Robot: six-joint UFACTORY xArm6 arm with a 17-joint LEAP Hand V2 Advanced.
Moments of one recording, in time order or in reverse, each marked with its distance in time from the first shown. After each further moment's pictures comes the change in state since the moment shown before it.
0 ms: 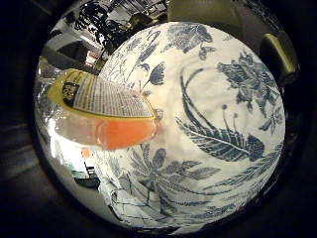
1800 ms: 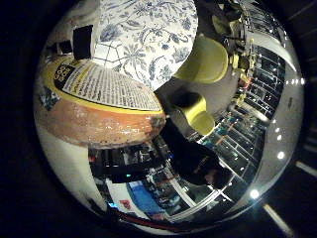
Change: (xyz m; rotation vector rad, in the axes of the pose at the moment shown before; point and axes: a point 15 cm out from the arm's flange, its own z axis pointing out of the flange) arm -0.192 0.160 -0.111 -1.150 1.057 -0.845
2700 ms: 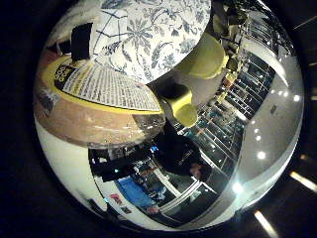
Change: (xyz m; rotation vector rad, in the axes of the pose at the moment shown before) arm -0.054 -0.012 0.044 0.026 0.073 -0.030
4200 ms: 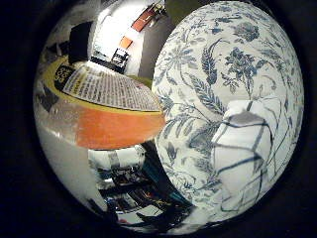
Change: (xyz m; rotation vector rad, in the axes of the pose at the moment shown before) arm -0.261 -0.176 -0.074 0.670 -1.292 -0.357
